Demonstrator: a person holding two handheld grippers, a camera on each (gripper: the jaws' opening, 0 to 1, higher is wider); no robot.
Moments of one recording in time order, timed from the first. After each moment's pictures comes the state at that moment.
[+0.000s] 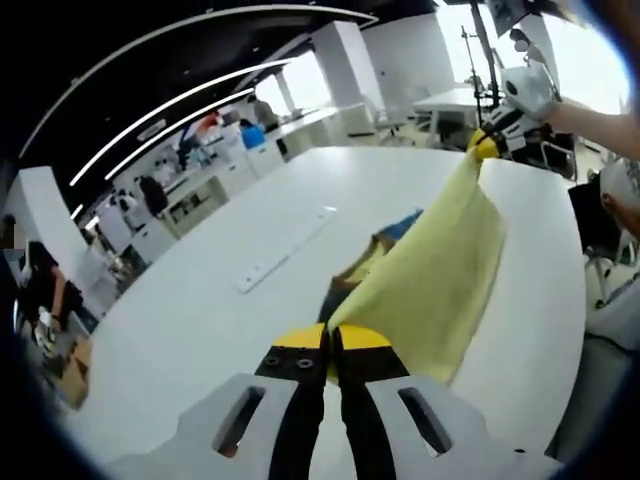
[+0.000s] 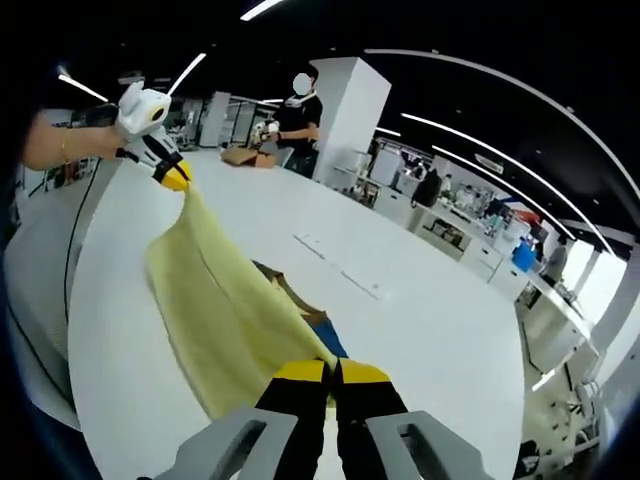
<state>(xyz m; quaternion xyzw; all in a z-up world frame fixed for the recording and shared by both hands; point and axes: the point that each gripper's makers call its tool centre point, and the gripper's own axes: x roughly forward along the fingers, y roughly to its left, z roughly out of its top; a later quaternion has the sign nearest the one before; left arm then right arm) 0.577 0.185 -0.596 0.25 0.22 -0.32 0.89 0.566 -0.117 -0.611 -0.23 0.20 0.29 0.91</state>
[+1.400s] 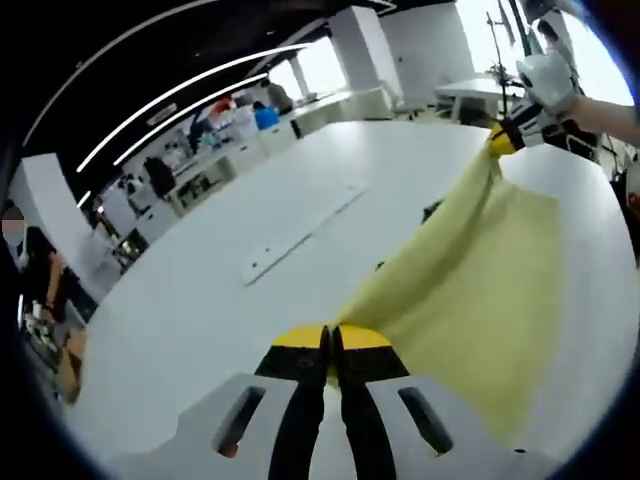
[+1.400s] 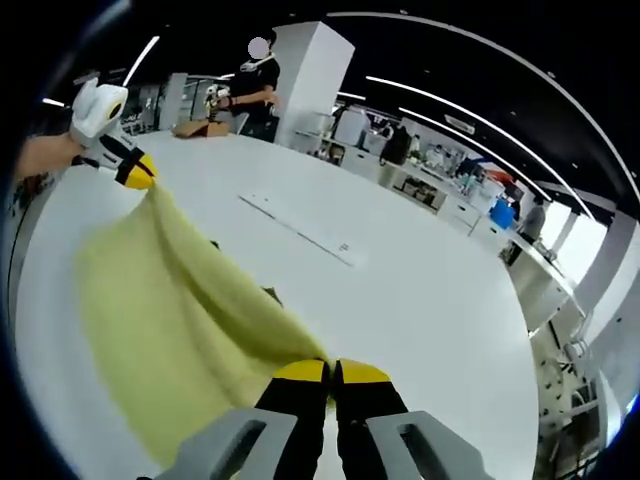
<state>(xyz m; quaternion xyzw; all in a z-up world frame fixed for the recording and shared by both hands) 0.670 0.184 -0.681 0.26 0.25 -0.29 0.88 0.660 -0.120 -0.694 -0.22 0.28 0.21 0.91</state>
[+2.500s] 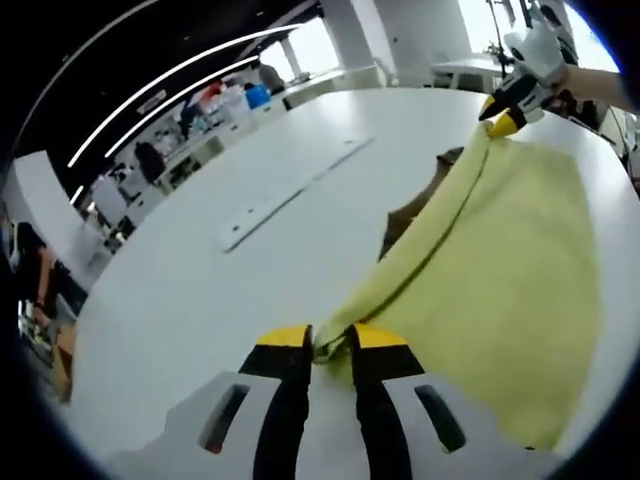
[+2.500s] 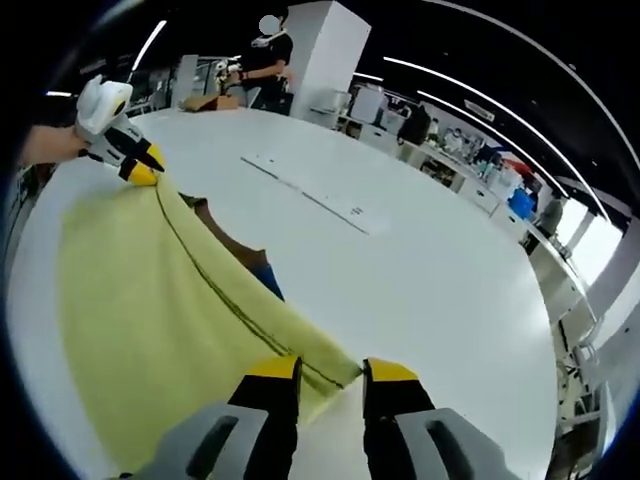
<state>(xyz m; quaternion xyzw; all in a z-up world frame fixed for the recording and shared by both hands) 0.686 0.195 -0.730 0.26 0.28 -0.30 0.87 0.676 -0.125 -0.732 -0.24 0.31 0.24 0.89</state>
